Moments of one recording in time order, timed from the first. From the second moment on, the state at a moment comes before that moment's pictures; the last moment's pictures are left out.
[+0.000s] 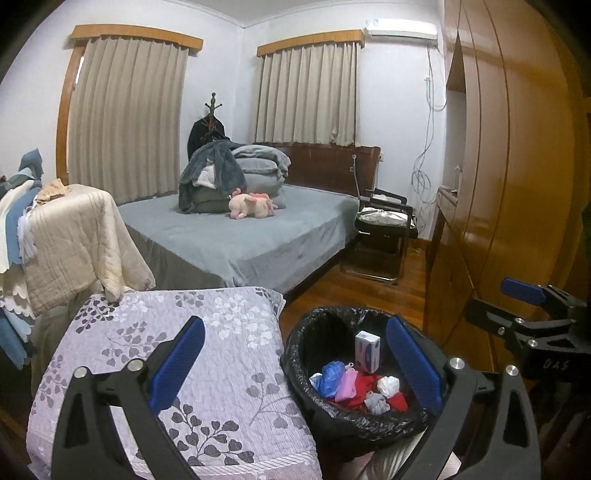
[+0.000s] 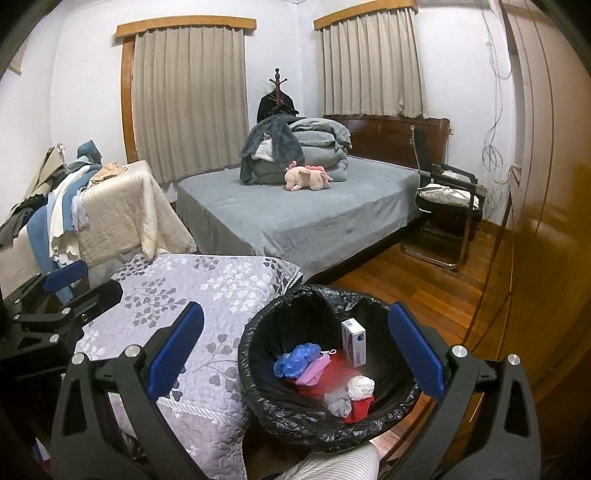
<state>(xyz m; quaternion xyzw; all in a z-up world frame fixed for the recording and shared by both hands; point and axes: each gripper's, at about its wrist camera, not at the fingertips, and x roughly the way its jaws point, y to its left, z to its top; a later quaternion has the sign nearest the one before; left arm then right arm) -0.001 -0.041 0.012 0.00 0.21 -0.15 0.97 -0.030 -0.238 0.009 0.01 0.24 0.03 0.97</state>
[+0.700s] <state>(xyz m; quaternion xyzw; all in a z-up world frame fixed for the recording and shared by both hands) -0.012 -0.034 0.019 0.00 0.21 -0.15 0.97 -0.036 -0.227 0.009 0.00 0.24 0.03 0.97</state>
